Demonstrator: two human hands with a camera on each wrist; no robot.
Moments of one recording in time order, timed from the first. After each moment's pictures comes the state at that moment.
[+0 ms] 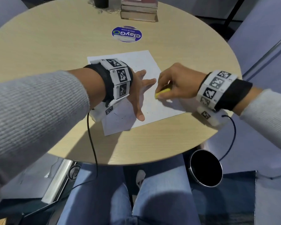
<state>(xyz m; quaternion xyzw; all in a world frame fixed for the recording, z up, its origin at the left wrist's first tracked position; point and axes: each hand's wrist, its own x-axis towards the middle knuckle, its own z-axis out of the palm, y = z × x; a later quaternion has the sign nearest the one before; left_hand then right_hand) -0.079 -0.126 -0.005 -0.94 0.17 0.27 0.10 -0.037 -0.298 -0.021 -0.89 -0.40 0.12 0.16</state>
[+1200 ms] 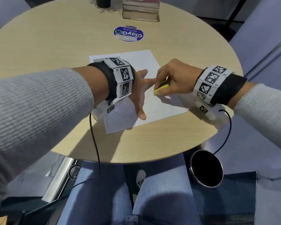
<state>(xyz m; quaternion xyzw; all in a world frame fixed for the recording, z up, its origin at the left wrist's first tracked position) -0.079 -0.126 -0.003 -0.94 0.18 0.28 0.07 -0.028 -0.289 -0.022 -0.90 -0.40 0.11 0.15</state>
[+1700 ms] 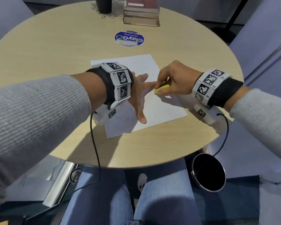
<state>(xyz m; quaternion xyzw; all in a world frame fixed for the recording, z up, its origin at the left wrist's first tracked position) -0.076 -0.122 -0.006 -0.94 0.18 0.28 0.08 -0.016 -0.290 -0.027 -0.91 -0.36 0.09 0.17</state>
